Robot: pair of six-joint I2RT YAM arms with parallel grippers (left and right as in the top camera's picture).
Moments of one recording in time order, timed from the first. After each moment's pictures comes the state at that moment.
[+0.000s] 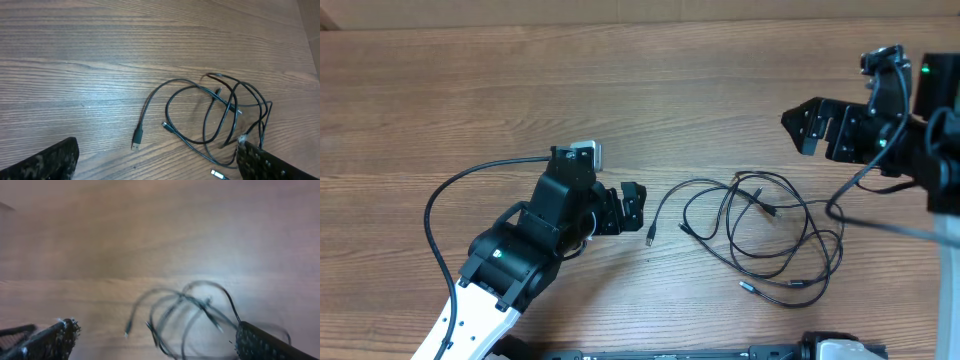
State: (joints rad) left arm -0.55 1.05 0.99 -0.71 0.05 -0.63; right arm -0.04 1.34 1.73 -1.33 -0.34 0.15
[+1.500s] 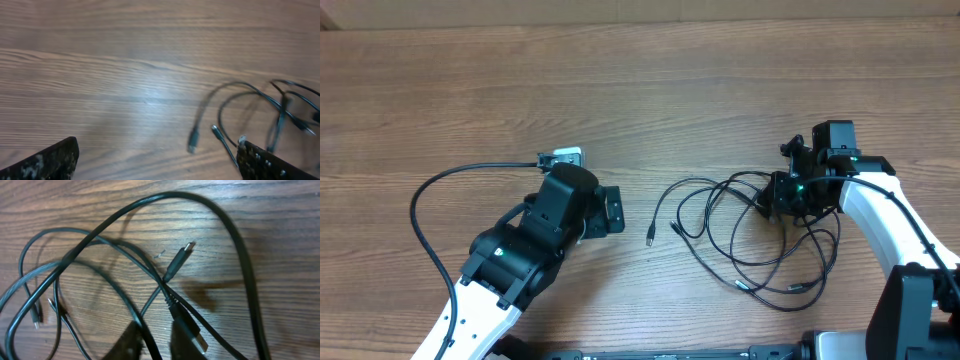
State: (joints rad) left arm -0.55 1.05 0.99 -0.84 -0.20 -0.59; right arm -0.04 1.56 0.95 -0.78 -0.36 0.09
